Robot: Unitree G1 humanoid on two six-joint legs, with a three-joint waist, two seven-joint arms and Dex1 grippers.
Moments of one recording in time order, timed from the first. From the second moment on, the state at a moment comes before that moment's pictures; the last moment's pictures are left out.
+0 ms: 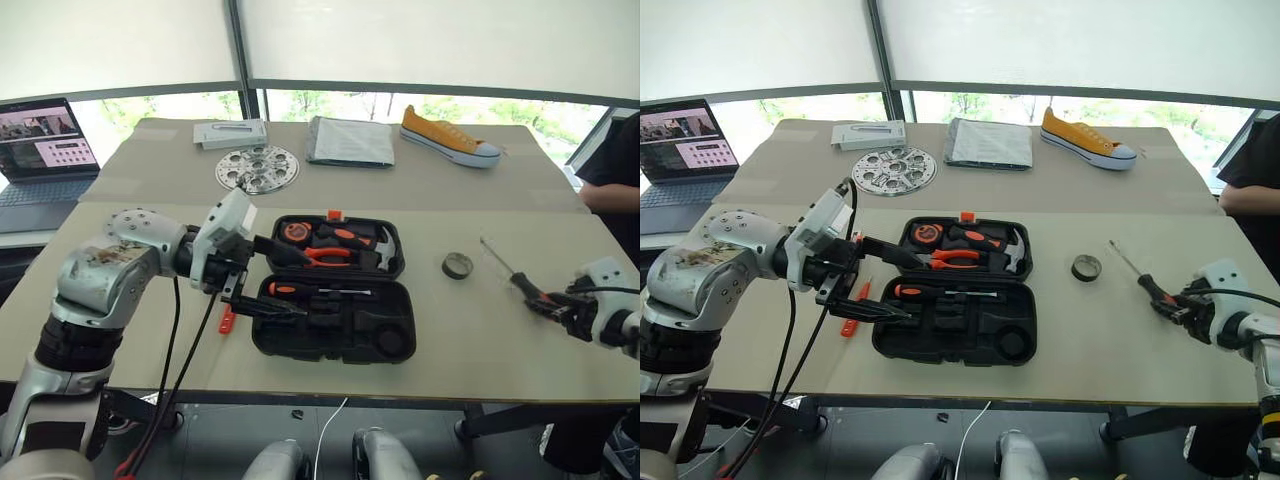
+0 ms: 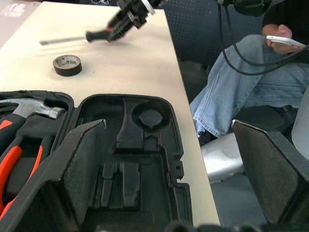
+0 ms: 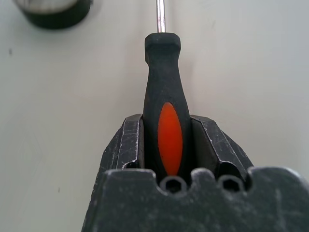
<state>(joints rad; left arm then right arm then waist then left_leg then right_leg) -0.65 0.83 -0.07 -0.21 -0.59 0.70 -1.42 -0.31 -0.93 -0.28 0.32 0.29 0.42 0.86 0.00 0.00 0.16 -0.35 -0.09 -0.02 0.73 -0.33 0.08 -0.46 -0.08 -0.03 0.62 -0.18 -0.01</state>
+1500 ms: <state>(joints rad) -0.38 0.99 0.06 -0.26 -0.55 0.57 -1.35 -0.64 -0.69 0.33 -0.10 0.10 0.45 1.13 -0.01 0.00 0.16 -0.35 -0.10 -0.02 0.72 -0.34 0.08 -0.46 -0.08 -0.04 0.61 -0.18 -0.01</state>
